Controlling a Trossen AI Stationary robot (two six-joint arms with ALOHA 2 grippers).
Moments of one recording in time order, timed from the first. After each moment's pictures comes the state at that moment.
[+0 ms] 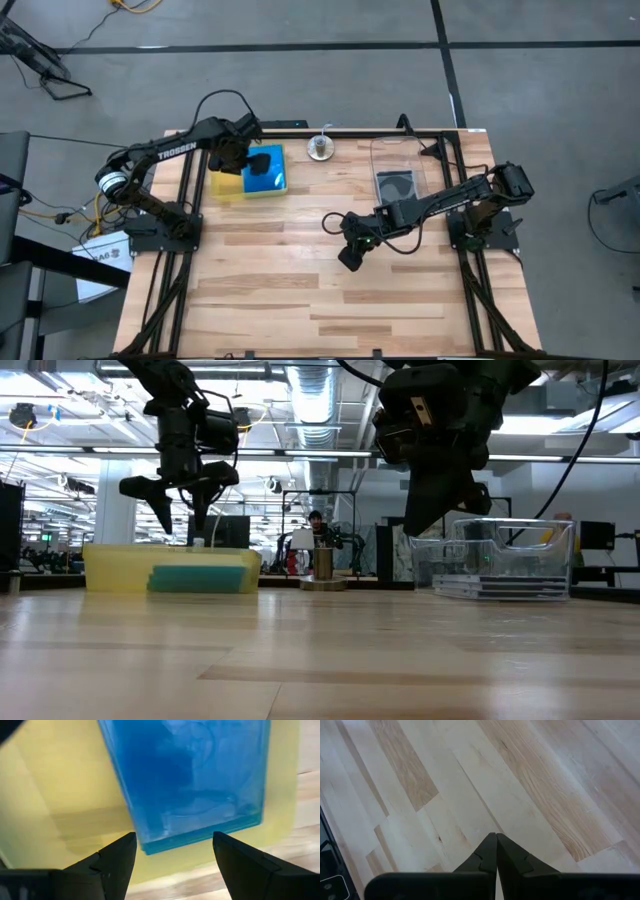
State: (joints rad) left arm 0.73 1.46 1.08 -1.01 0.11 -0.74; right arm 0.19 1.67 1.06 -0.46 -0.06 0.80
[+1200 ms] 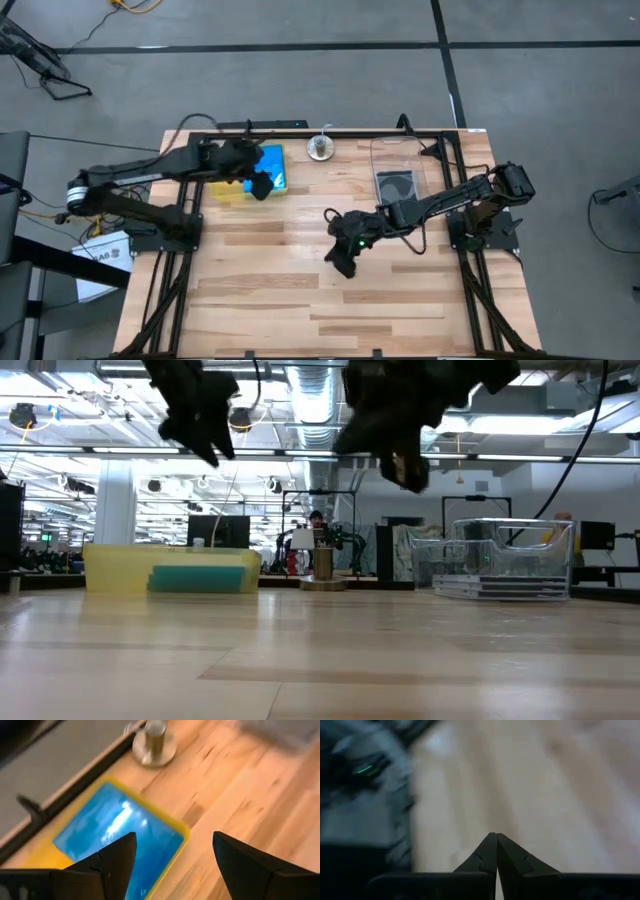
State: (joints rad) left arm 0.28 1.17 1.08 -0.80 -0.29 -0.35; right arm 0.20 1.66 1.06 -0.09 -0.15 0.66
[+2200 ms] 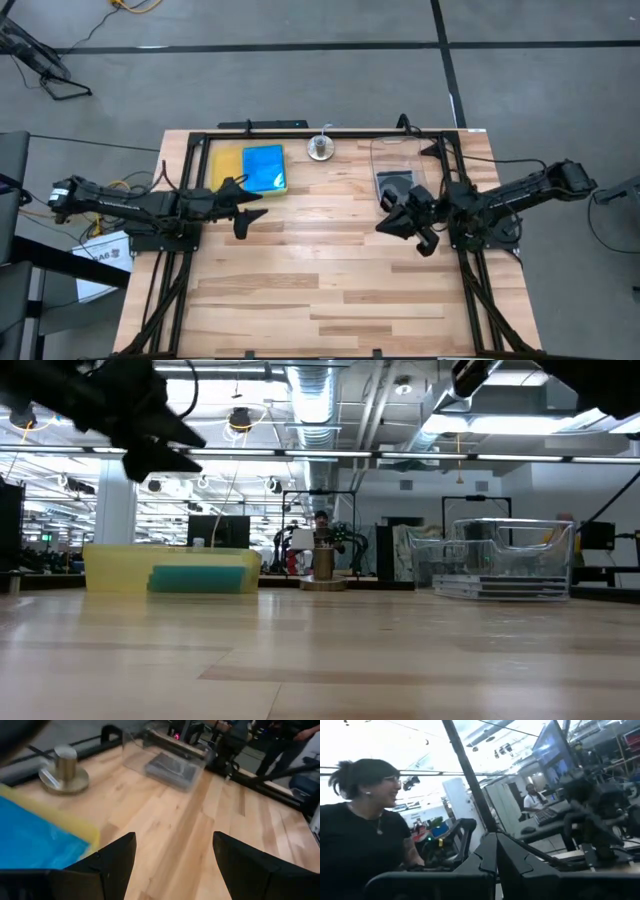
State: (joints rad) left arm -0.05 0.65 0.36 -0.03 -0.32 -0.43; right arm 0.17 1.03 0.39 0.98 -0.22 0.44
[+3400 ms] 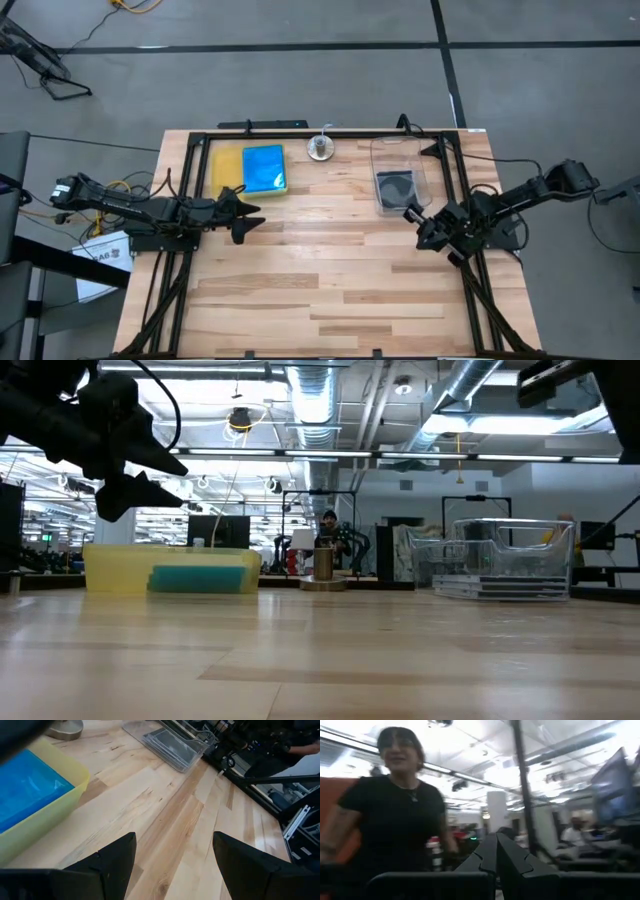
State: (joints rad) left arm -0.14 0.60 0.18 0.06 -0.33 -0.71; right arm 0.20 0.98 0.01 1.50 -0.42 0.28
